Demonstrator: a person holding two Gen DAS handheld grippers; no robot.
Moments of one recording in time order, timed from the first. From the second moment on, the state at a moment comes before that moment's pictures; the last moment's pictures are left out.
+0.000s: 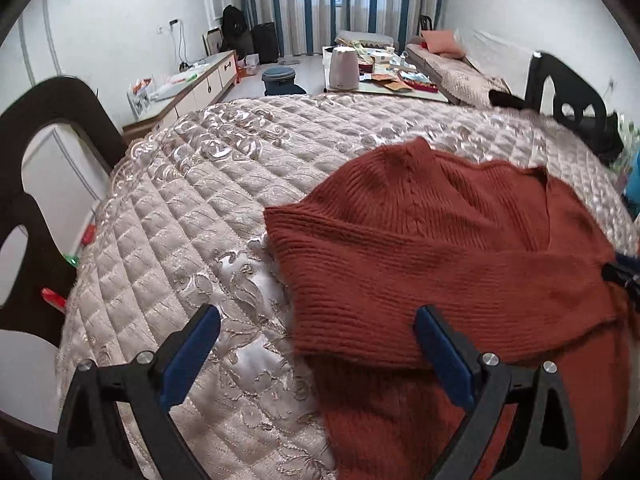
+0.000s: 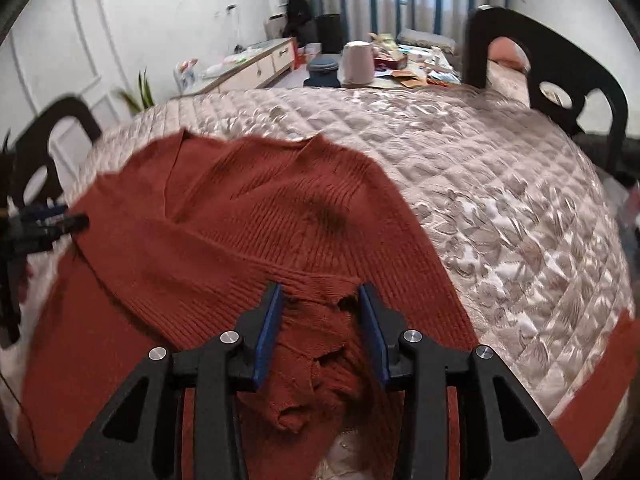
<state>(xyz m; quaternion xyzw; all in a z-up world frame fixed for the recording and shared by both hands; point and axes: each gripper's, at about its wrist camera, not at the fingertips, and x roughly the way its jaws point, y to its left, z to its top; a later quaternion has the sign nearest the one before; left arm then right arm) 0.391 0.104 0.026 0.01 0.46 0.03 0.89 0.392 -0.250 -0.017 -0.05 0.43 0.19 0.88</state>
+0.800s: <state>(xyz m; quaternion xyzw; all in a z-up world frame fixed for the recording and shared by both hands) 0.387 0.101 0.029 0.00 0.44 0.08 0.89 0.406 -0.297 0.011 0.01 0.40 0.12 0.91</state>
